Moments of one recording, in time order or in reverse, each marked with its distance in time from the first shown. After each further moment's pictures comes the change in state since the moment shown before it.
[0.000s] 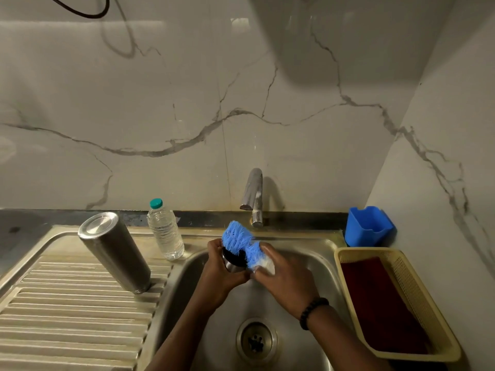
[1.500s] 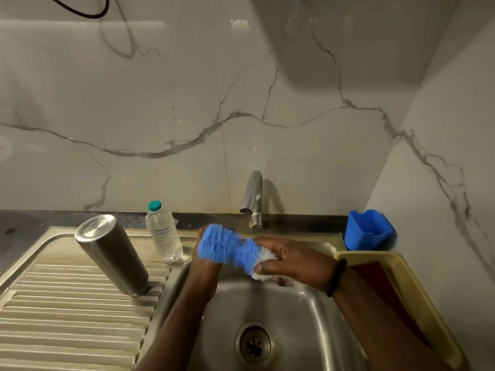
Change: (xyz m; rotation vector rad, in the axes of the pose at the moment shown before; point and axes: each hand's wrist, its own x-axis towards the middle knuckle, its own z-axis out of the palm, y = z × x) left_hand 0.018 0.011 -0.013 -0.455 0.064 -0.093; right_hand 0.022 -0.016 -0.063 0.501 -0.562 -0.091
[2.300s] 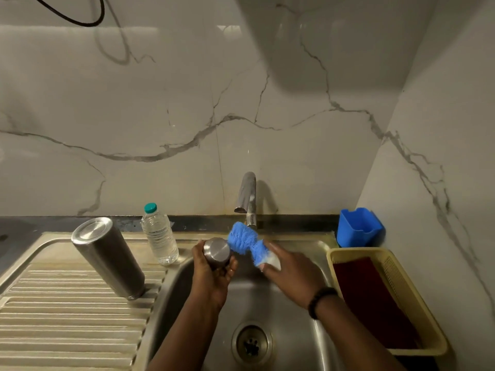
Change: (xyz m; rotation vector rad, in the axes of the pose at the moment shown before) left_hand -0.002 -0.004 0.026 -0.687 0.336 -0.446; right_hand -0.005 0.032 0.032 -0.675 0.534 0.175
